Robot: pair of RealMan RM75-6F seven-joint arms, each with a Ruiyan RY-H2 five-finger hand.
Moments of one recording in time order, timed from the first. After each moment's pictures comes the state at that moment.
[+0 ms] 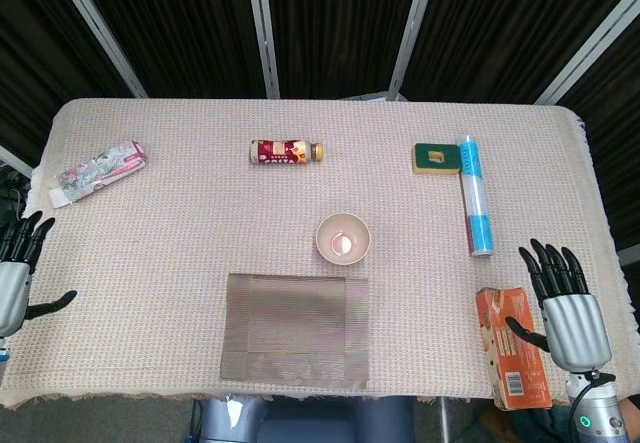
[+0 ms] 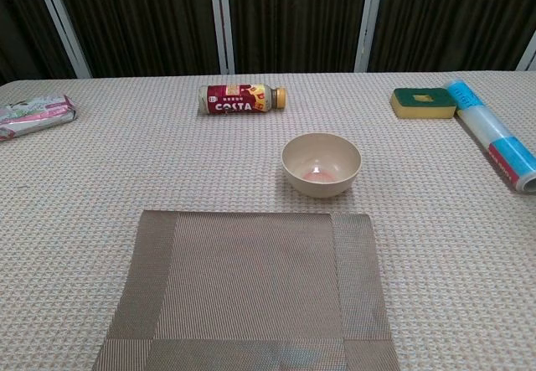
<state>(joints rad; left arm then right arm) -0.15 -1.09 -0.07 -1.65 1.44 1.46 0.08 0.14 -1.21 -0.03 -1.62 -1.60 1.67 -0.16</state>
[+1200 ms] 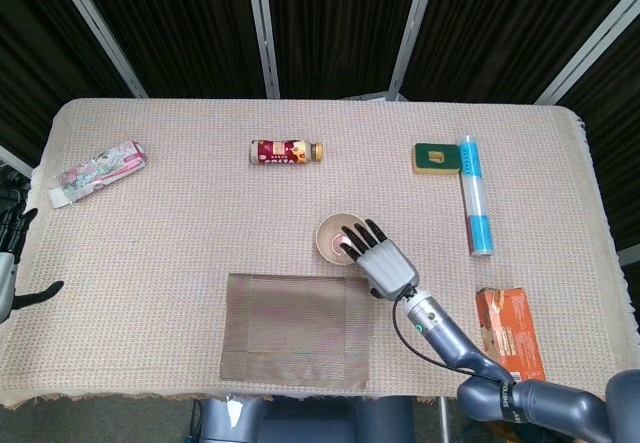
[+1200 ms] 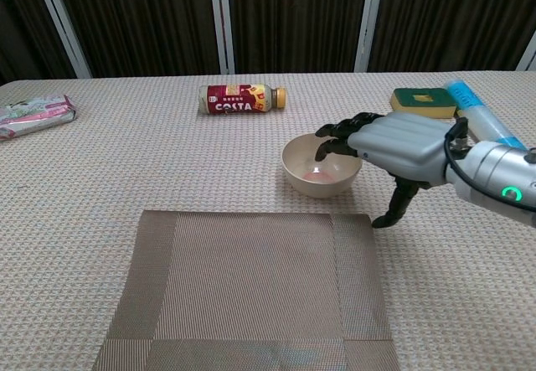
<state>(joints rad) -0.16 -1.08 -0.11 -1.61 1.37 1.42 0.07 0.67 -1.62 0.17 -1.43 -1.36 0.91 -0.55</state>
